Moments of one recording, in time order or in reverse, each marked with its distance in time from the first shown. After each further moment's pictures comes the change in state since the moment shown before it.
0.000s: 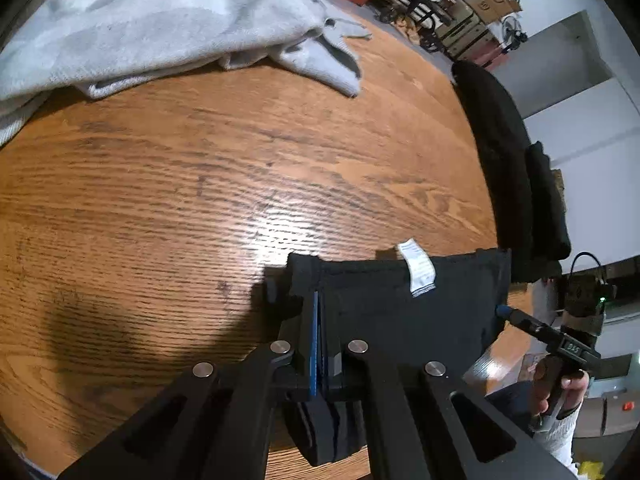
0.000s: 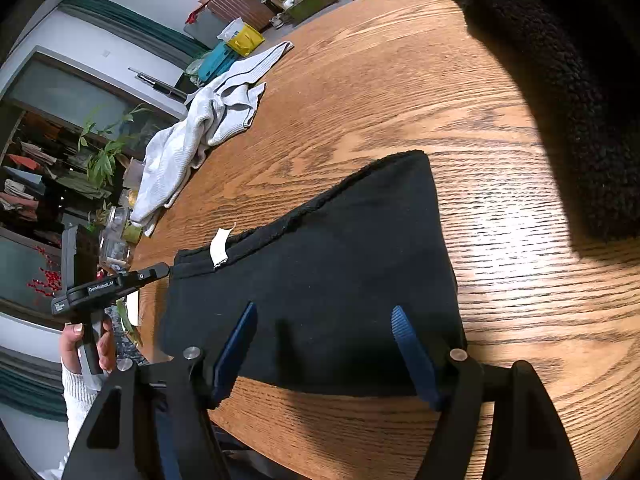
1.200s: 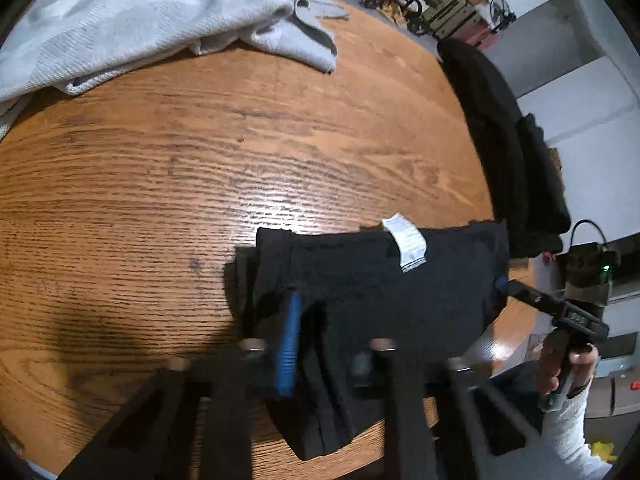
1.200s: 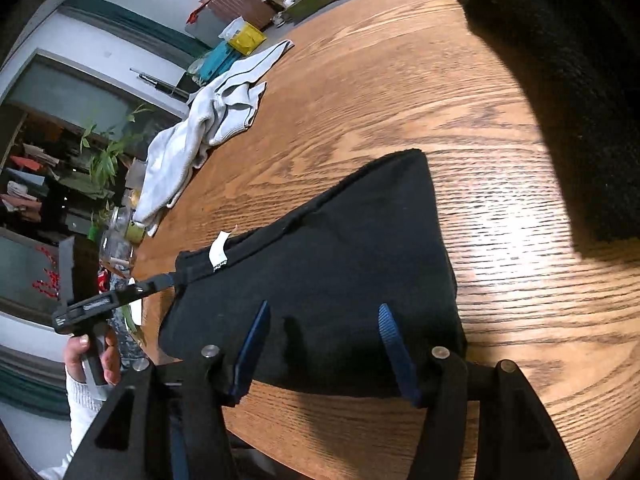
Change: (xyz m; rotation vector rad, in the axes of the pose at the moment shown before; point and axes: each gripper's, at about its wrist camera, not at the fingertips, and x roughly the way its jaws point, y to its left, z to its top) left arm 0.013 -0.017 -0.015 0.069 0.063 0.013; right arm 0.000 -0.004 0.004 0.005 0.009 0.015
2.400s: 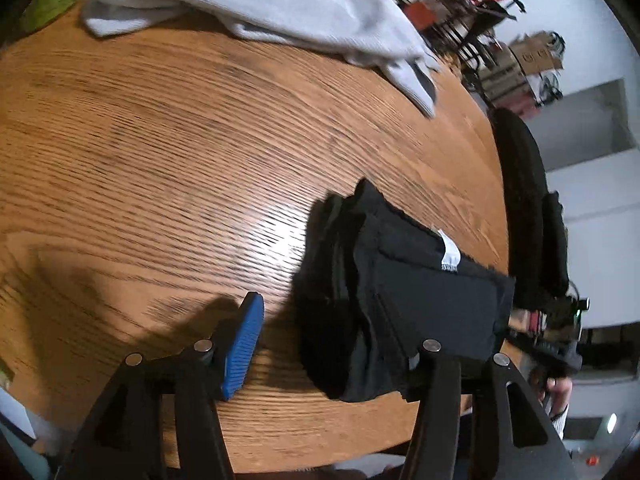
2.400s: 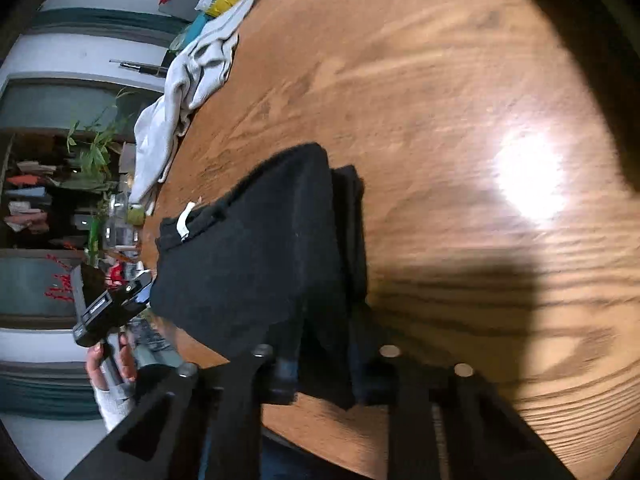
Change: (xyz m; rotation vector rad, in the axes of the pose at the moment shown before) left arm -0.040 0.089 -0.043 -0.266 -0.076 -0.026; right arm 0.021 -0.020 -0.001 0.079 0.151 0.006
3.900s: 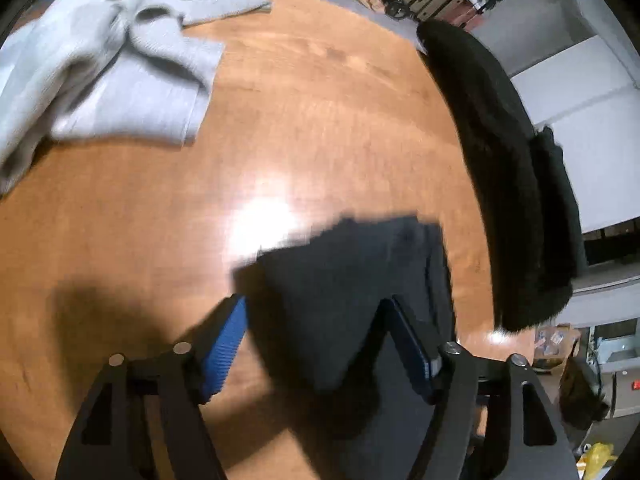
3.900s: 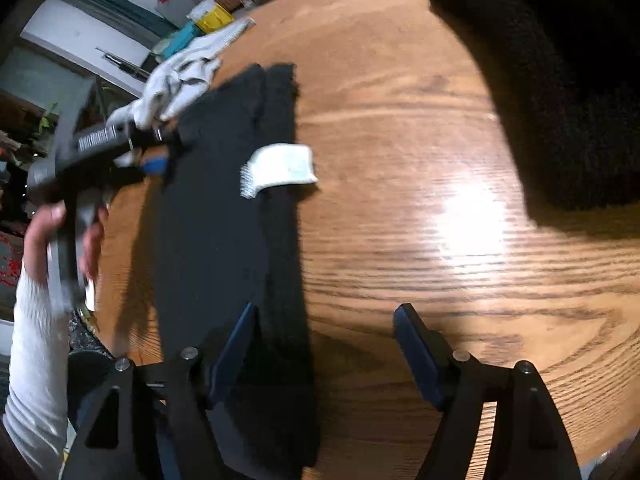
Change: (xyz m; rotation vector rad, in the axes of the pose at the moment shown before) left arm 0.165 -0.209 0.126 0.333 0.119 -0.015; right arm -0.014 -0.002 -0.018 -0.061 -0.086 -0.182
